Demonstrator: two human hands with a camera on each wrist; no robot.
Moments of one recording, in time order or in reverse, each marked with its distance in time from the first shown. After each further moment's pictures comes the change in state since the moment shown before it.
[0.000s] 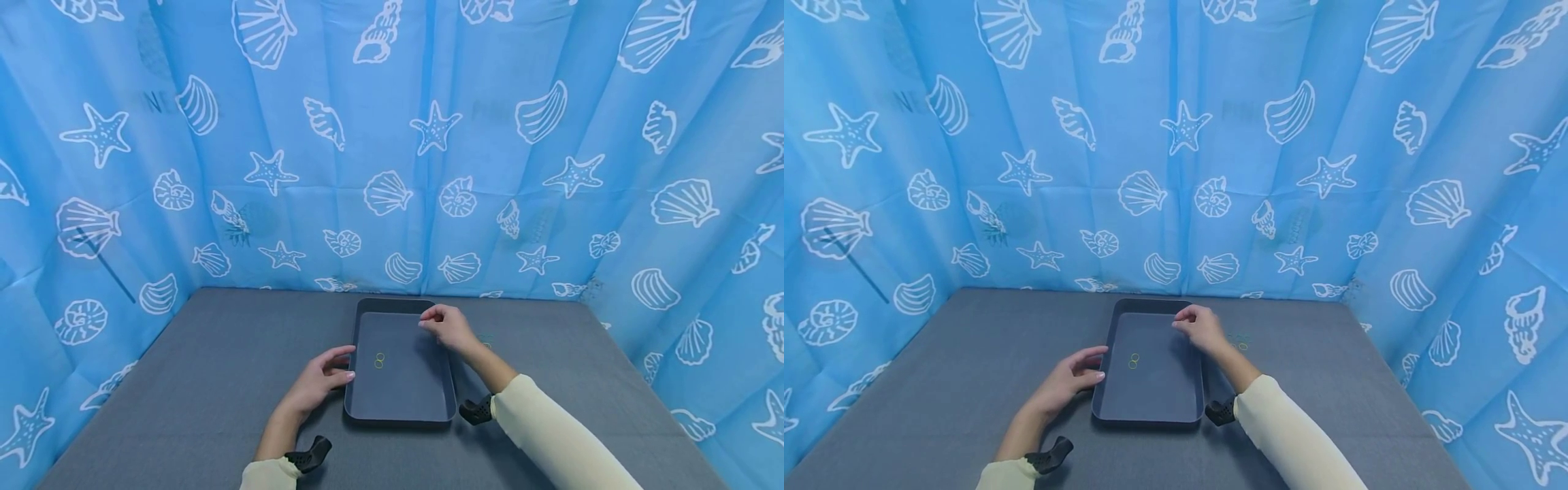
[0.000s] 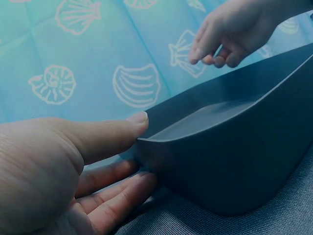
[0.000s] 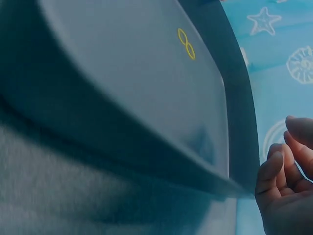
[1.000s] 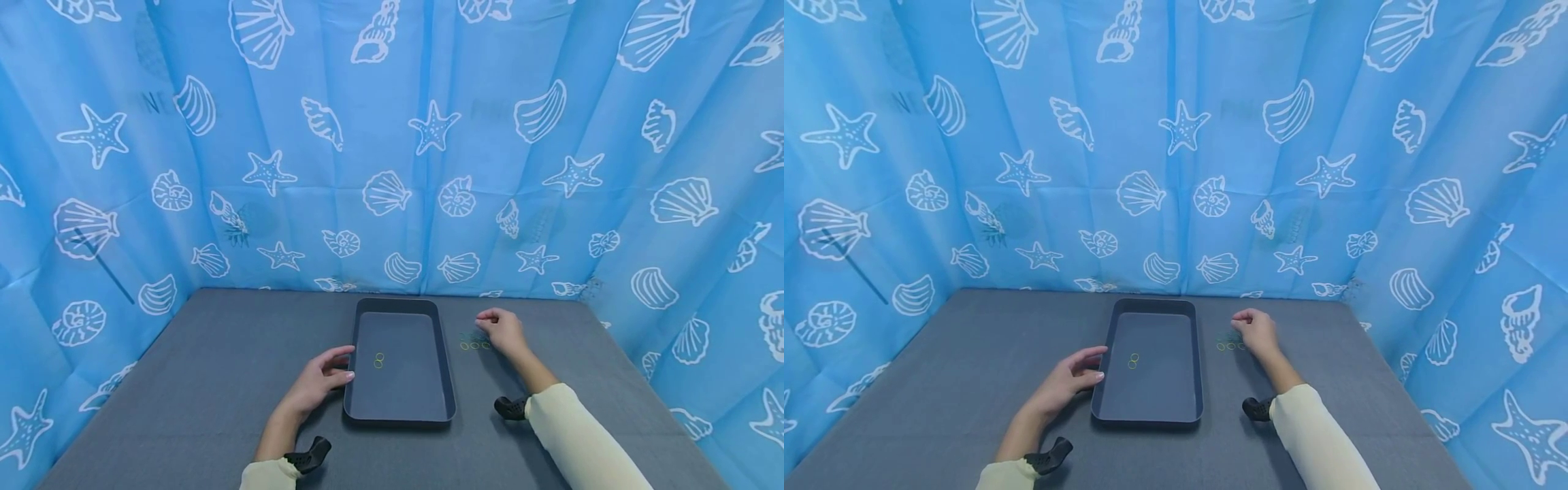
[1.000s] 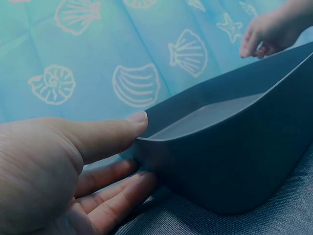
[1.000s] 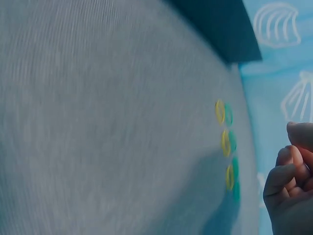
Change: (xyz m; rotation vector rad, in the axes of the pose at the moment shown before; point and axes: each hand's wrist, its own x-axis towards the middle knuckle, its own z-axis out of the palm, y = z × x) left_hand 0.001 -0.001 0.001 0.017 0.007 0.003; right_hand -0.006 0.071 -0.075 -0.207 0.218 0.022
